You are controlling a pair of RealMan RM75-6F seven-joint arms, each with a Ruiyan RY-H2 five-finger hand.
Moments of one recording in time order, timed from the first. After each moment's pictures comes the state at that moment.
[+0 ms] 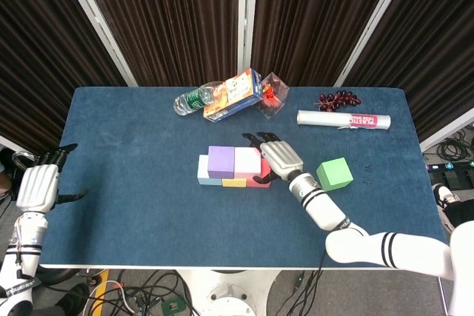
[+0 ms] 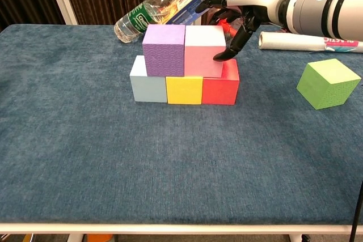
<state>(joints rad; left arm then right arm) -0.28 -1.18 -0.16 -1.65 1.25 1.30 0.04 1.01 -1.40 0.22 -1.65 -0.74 0.81 -0.20</state>
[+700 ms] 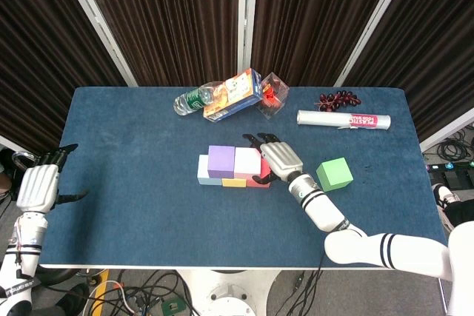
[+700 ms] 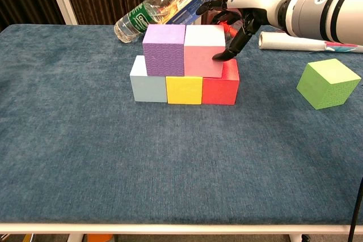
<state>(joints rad) -0.28 -1.18 -0.16 -1.65 1.25 1.29 0.03 1.00 -1.41 0.22 -1.65 -0.73 0.82 -0.20</state>
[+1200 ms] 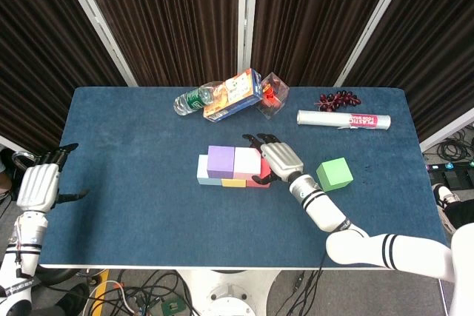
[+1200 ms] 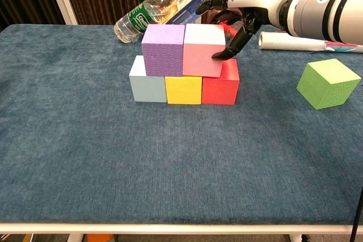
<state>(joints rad) -0.28 -1.17 -0.16 -1.65 1.25 1.29 0.03 0.98 -1.41 0.23 -1.64 -0.75 0.80 -0.18</state>
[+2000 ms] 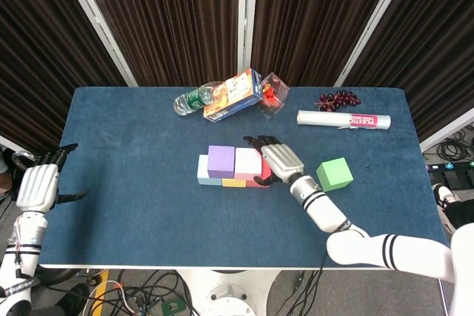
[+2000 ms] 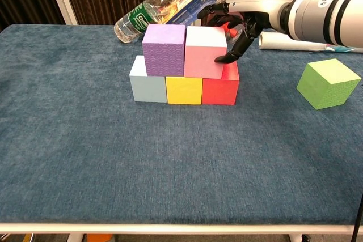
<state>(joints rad) -0.28 -1.18 -0.16 -1.64 1.25 1.29 0.01 0.98 -1.40 0.22 -1.65 -0.75 0.79 -0.19</state>
